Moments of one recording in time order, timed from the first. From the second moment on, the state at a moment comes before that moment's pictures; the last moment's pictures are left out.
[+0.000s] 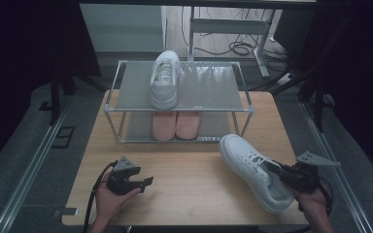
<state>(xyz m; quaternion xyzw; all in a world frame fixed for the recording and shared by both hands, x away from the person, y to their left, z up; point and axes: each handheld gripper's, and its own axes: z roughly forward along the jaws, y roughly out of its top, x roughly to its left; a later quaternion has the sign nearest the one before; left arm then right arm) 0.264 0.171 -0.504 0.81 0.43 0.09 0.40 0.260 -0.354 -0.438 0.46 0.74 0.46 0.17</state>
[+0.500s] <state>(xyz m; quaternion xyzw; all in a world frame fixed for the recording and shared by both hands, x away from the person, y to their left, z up) 0.264 0.173 -0.504 0.81 0.43 0.09 0.40 0.265 -0.314 -0.434 0.44 0.74 0.49 0.15</state>
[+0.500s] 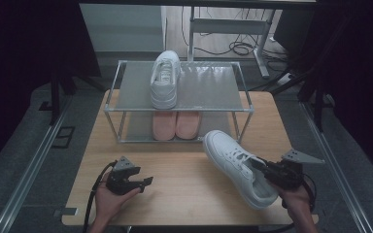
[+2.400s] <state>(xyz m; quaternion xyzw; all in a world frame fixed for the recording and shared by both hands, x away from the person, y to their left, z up) 0.264 0.176 -0.503 0.80 0.43 0.10 0.40 0.307 -0.255 -0.352 0.41 0.68 0.58 0.16</state>
